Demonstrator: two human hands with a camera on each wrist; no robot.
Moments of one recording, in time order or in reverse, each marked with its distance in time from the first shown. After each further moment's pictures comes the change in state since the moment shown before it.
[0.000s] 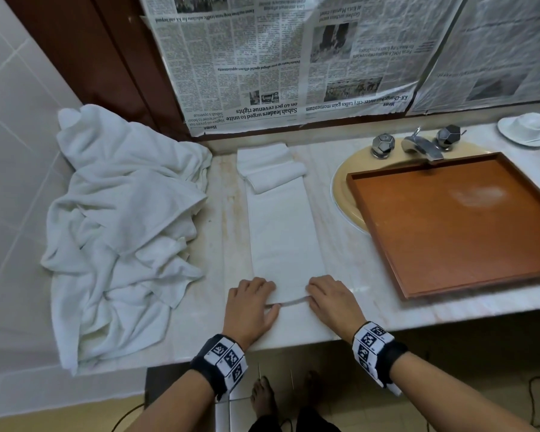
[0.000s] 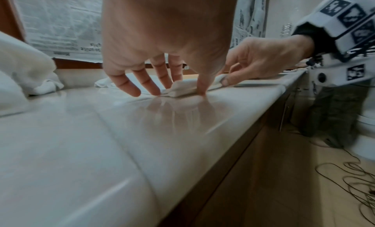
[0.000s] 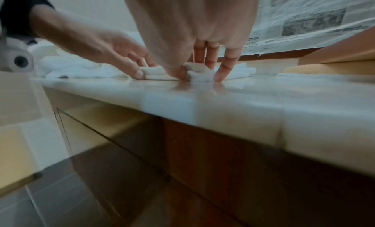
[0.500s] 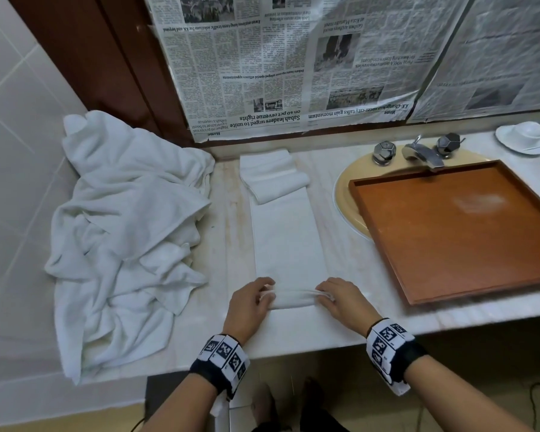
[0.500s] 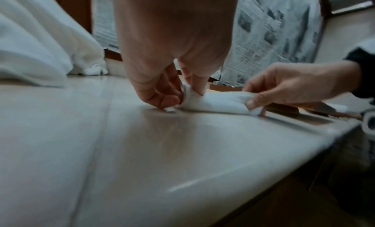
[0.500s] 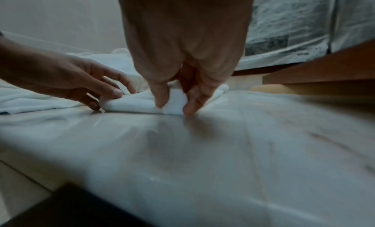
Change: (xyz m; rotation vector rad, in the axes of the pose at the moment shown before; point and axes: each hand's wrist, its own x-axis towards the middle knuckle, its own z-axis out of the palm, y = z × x) left_hand 0.012 -0.013 -0.012 -0.565 0.005 -0.189; right_hand 0.011 0.017 -0.022 0.344 -0.231 0.249
